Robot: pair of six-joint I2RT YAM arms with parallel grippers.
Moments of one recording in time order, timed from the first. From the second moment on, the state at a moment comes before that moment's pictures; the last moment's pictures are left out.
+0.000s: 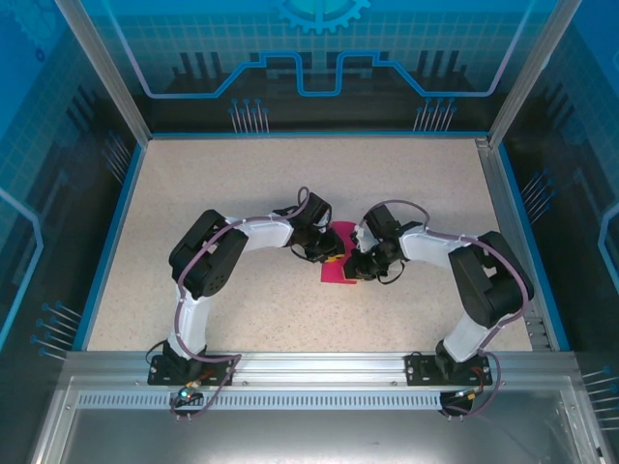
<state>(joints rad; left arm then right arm) -0.63 2.06 1.27 -0.25 0.48 -0.97 0.46 1.70 0.86 -0.48 -0.55 0.40</state>
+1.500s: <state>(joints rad) -0.63 2.06 1.28 -0.29 0.48 -0.95 0.38 1.73 0.85 -0.37 -0.60 0.45</state>
